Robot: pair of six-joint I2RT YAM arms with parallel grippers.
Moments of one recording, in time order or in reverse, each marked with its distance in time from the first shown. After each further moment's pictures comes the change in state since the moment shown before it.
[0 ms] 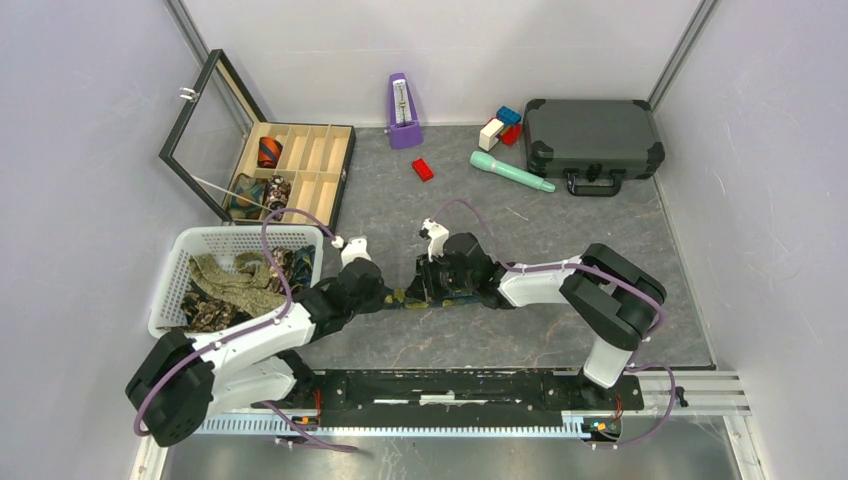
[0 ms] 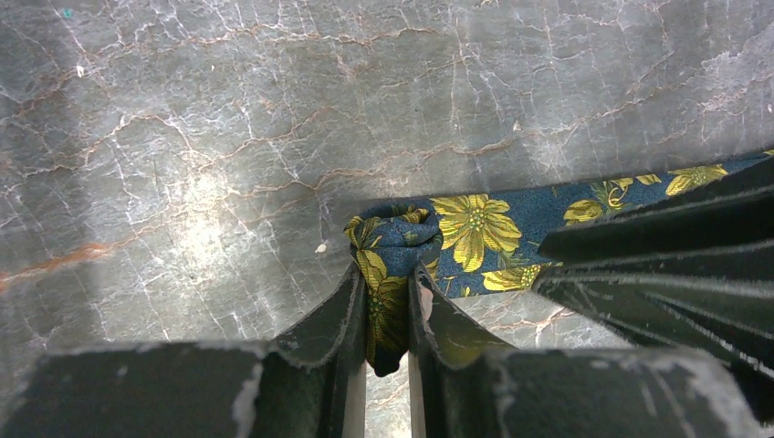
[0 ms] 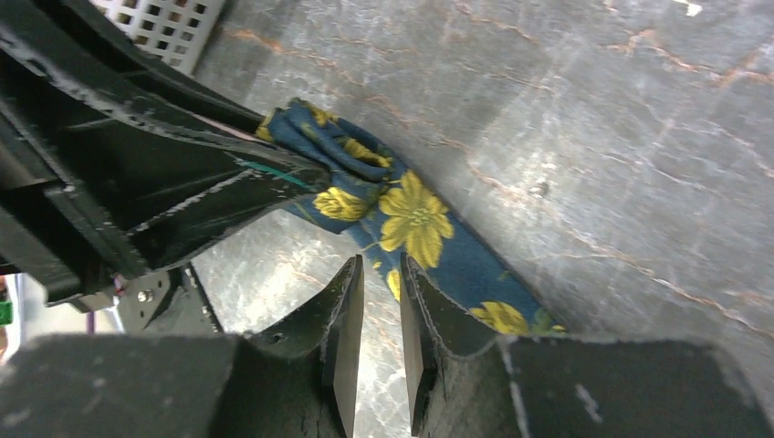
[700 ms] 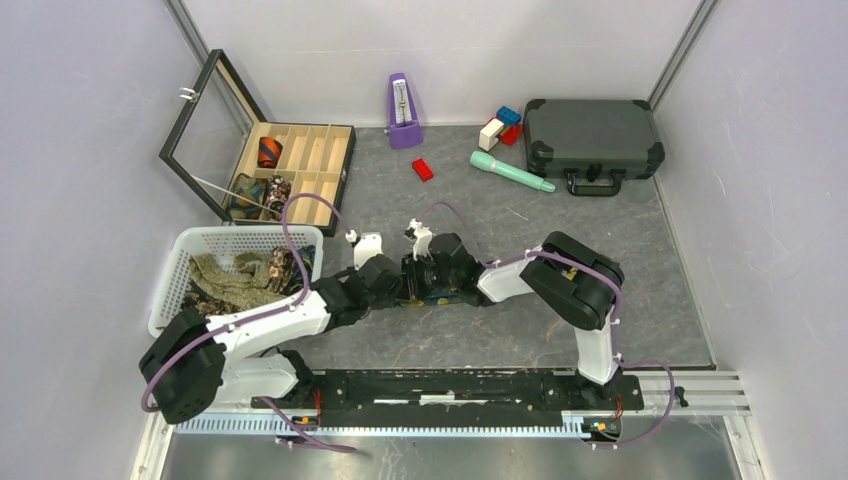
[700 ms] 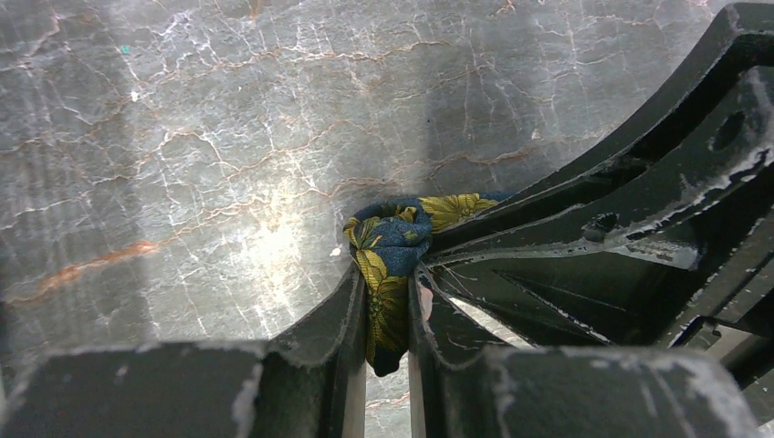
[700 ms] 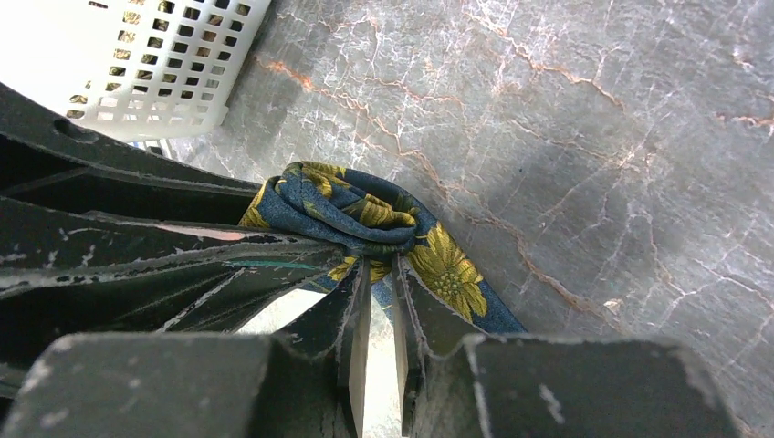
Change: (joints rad) left arm -0.091 0.118 0.132 -0.129 -0.146 0.000; right arm 0.016 0.217 0.105 0.179 -0.096 0.118
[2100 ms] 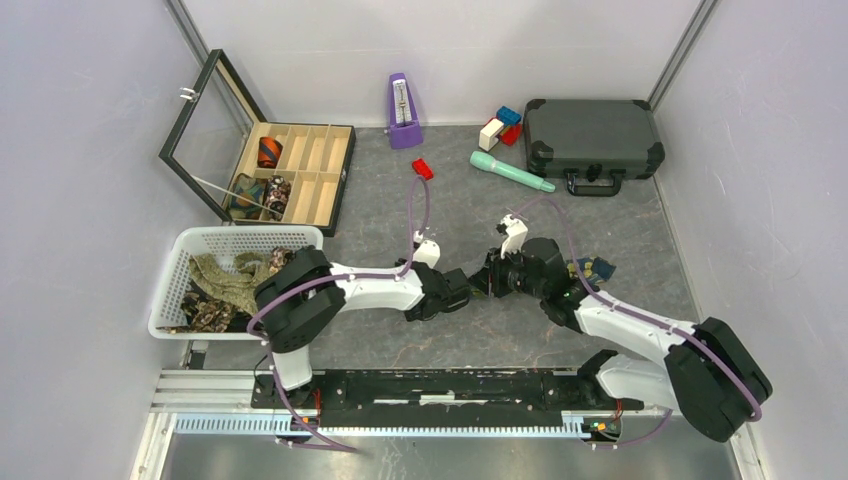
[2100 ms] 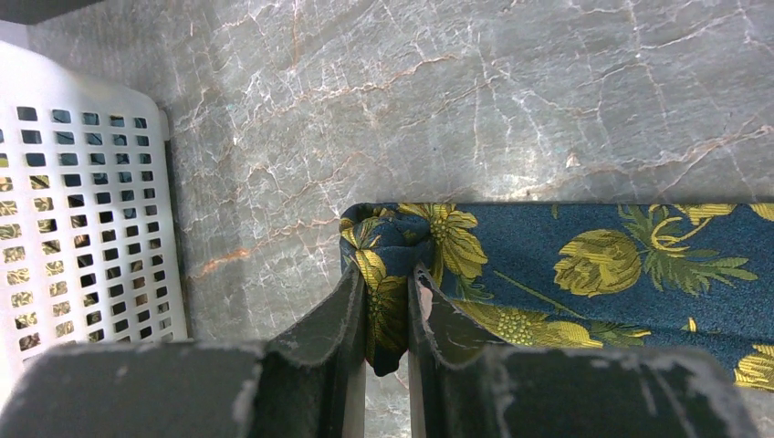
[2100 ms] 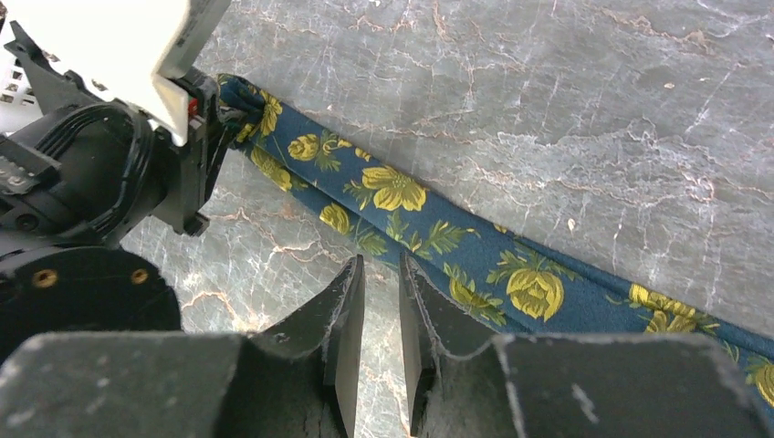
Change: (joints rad) left arm -0.232 0.632 0.473 -0.477 -0.419 -0.116; right arm -0.274 -0.795 -0.444 -0.351 0.140 -0.203
